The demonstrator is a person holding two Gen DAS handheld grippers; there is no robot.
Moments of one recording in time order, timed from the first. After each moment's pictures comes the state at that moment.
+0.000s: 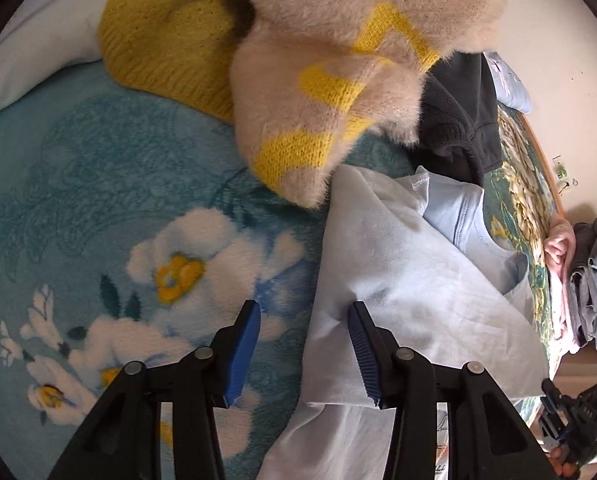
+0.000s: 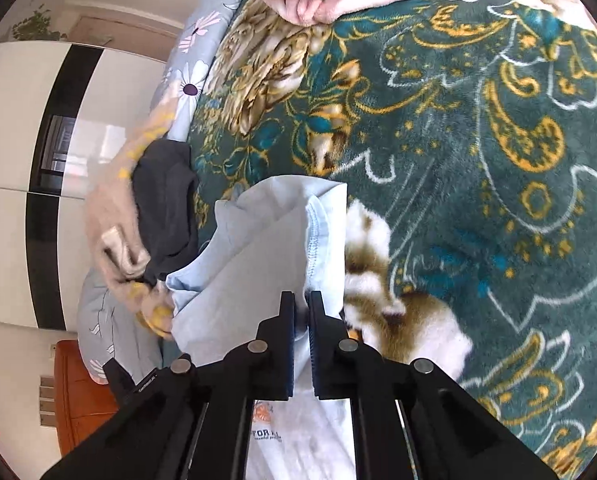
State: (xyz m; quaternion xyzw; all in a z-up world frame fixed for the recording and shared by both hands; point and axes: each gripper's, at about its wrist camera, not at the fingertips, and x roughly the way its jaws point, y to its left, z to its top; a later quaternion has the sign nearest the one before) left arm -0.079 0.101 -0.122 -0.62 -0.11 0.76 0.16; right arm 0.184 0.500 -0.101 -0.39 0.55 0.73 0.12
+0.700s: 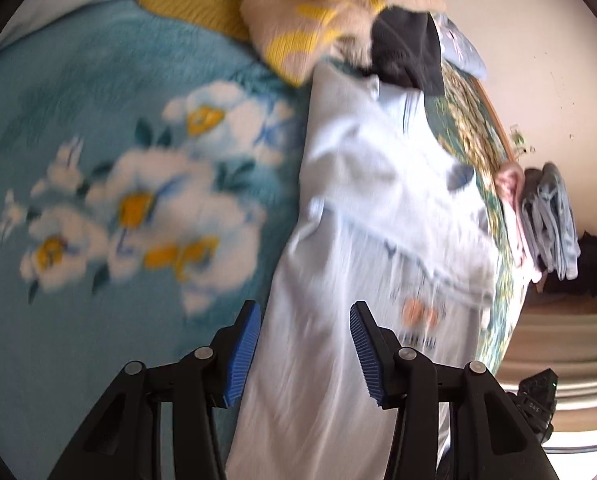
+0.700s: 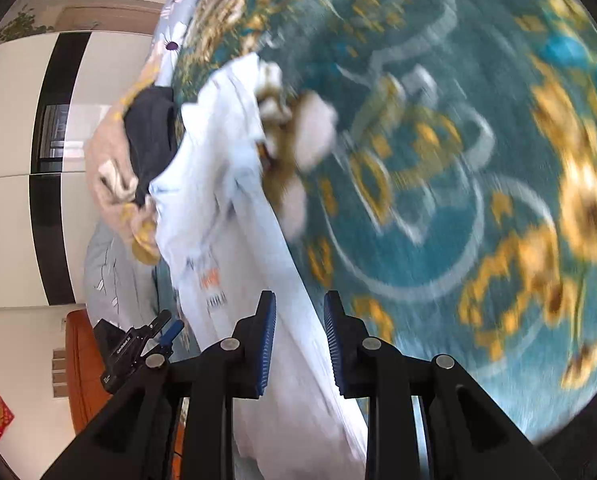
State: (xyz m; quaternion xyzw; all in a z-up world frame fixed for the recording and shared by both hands) left arm 0.026 0.062 -0.113 -0.65 -0.13 0.70 0.25; right arm 0.308 0.429 -0.131 -0.44 0.59 0.68 0.08
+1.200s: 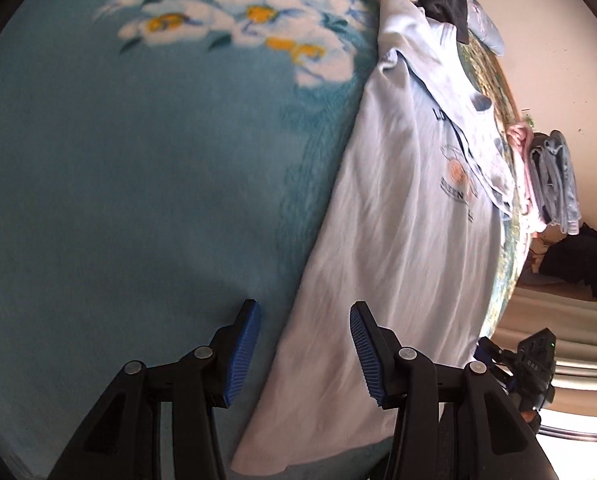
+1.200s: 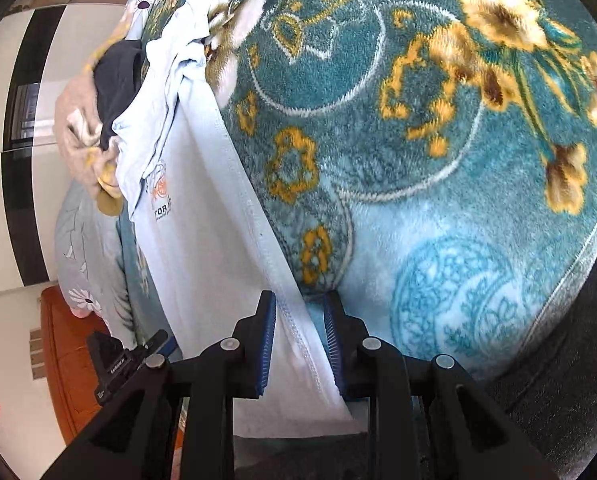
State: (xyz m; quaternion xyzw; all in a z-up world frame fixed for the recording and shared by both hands) left arm 0.129 -0.012 -0.139 -0.71 -0.16 0.65 0.24; right arm 0.350 0.378 -0.143 -0.51 0.56 0.65 0.09
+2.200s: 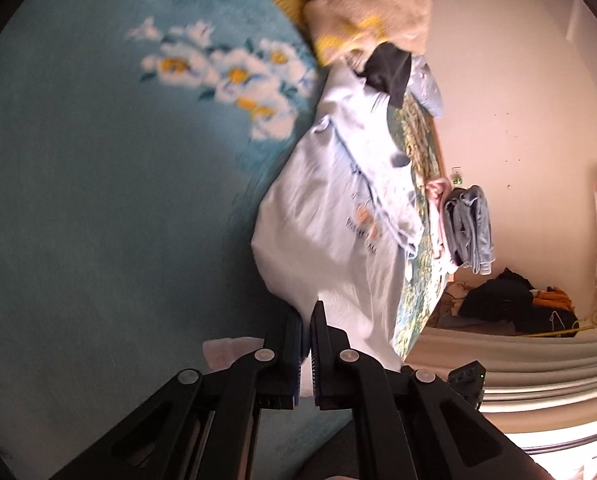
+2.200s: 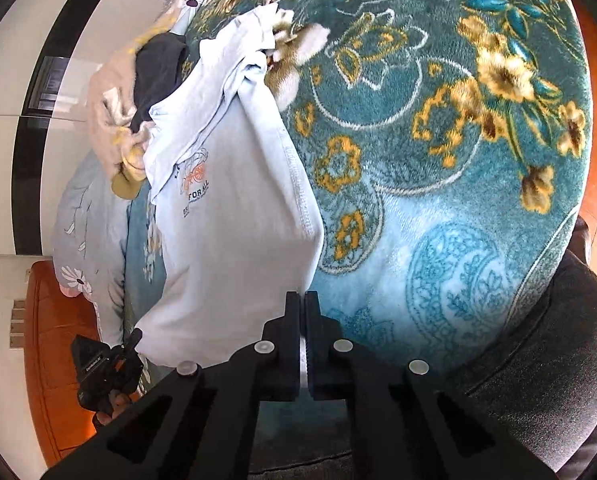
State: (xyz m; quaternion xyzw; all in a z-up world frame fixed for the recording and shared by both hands) left arm 0.123 -0.056 -0.084 -0.62 -0.31 0.66 0.30; right arm 0.359 0.361 -0.098 -0.48 0.51 0.71 0.09
